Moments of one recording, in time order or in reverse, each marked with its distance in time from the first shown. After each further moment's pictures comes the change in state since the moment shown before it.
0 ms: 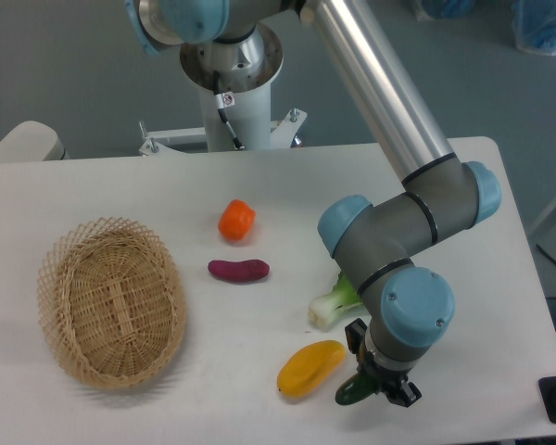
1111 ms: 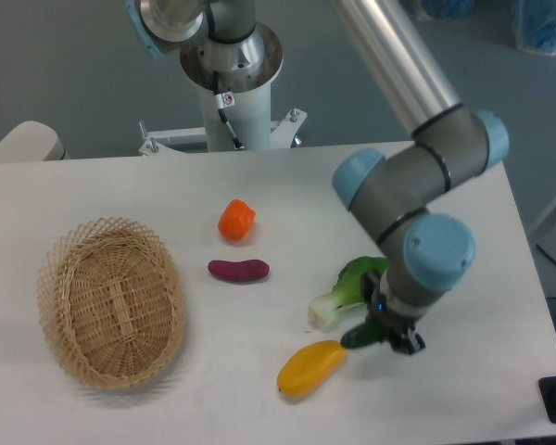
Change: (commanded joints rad) arm 0.133 0.247 -0.356 -0.003 -0.015 0.435
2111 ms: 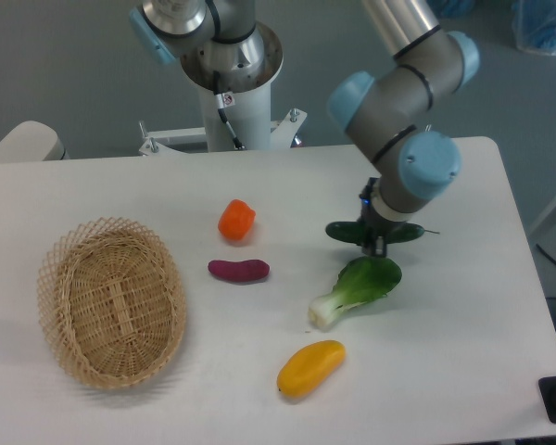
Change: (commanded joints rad) arm 0.039 0.189 -0.397 0.054 0.089 0.451
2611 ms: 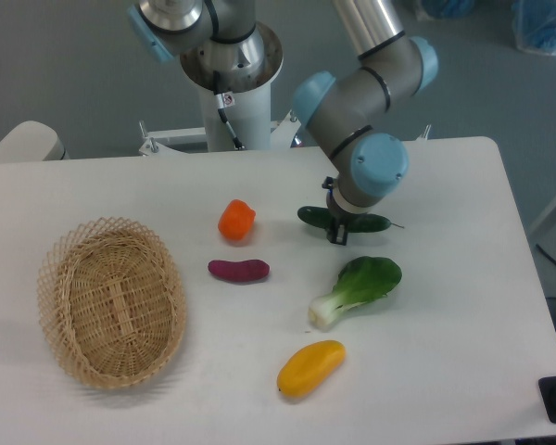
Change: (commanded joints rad) arm -0.026 0.063 -0.146 0.063 0.009 0.025
